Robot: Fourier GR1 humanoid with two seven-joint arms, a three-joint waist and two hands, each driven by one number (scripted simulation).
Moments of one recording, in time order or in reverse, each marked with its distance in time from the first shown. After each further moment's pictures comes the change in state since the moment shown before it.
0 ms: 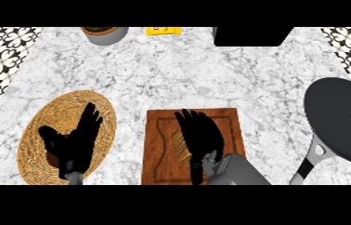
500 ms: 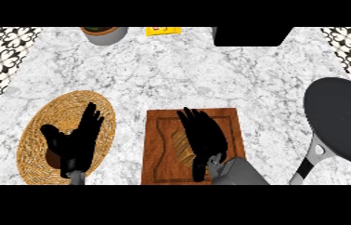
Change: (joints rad) left arm -0.010 -0.021 0.018 0.014 -0.019 -0.006 0.008; right arm 0.058 -0.005 -0.017 0.024 0.096 -0.107 -0.131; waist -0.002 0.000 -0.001
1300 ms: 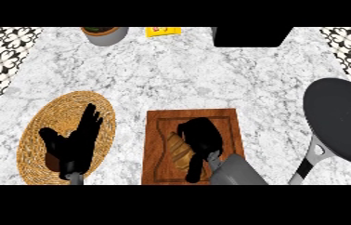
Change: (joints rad) left arm 0.012 -0.011 0.022 0.008 -0.012 -0.039 -0.028; right arm -0.014 0.009 -0.010 0.215 0.100 -0.163 -0.289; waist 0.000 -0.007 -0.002
